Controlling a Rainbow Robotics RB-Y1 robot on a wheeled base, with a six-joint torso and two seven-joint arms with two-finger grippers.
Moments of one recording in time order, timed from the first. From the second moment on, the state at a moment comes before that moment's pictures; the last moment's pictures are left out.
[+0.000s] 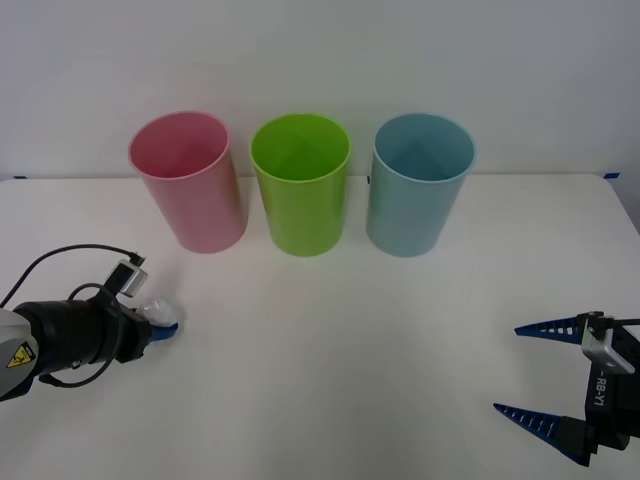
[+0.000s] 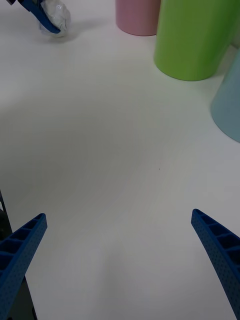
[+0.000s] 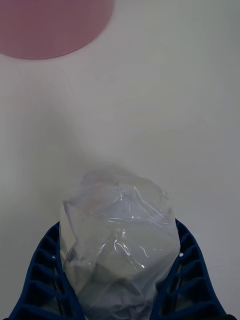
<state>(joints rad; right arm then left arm) 0.27 -0.46 -0.42 -2.08 1.71 -1.46 -0.32 -0.21 1.05 -0.59 -1.65 -2.04 -0.56 1.42</state>
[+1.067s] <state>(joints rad) 0.27 -0.46 -0.42 -2.08 1.71 -1.46 -0.32 -0.09 1.05 -0.49 -1.65 -1.66 -0.40 0.97</state>
